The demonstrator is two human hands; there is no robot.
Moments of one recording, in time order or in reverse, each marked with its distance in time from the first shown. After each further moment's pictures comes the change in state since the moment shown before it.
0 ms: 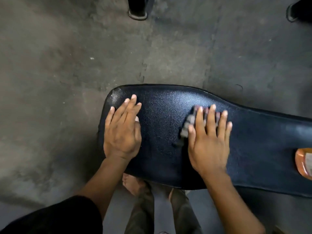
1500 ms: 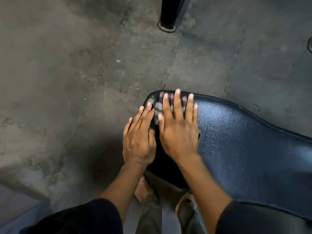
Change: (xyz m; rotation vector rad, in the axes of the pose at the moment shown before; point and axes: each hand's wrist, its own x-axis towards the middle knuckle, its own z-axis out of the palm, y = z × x) left_hand -0.021 -0.057 -0.013 -0.197 -0.010 -0.194; right_hand 0.033 -0.177 -0.004 0.033 -0.026 -0.277
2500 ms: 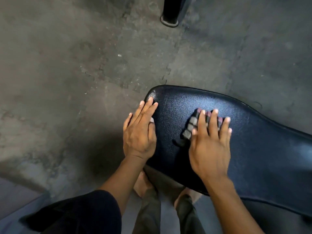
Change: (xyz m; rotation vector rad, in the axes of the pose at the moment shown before) left_hand 0.000 -0.002 0.004 -0.044 0.038 -0.026; right_hand -0.064 0.062 -0.002 -0.029 -0.036 0.237
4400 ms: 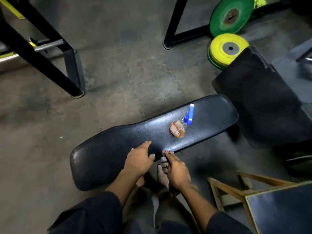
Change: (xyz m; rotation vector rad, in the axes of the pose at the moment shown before) left_hand -0.159 0.430 -0.007 0.462 -0.901 0.330; right_hand -0.221 0.287 -0.170 0.864 -0.184 0.446
